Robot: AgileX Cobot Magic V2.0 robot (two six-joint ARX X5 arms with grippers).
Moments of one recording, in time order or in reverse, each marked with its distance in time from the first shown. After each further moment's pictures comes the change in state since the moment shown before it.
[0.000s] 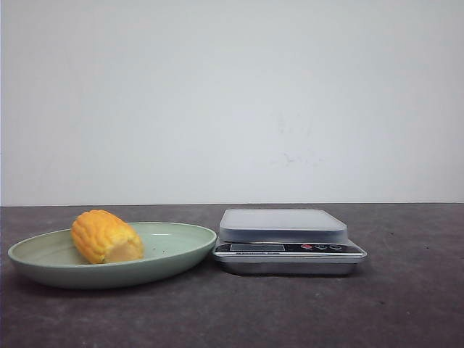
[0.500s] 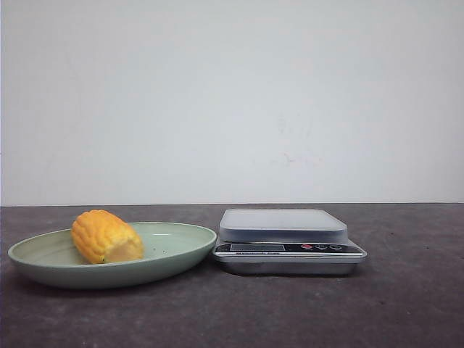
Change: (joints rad) left arm 0.000 0.000 0.000 0.000 0.000 0.000; right arm 0.000 0.000 0.000 0.000 0.000 0.000
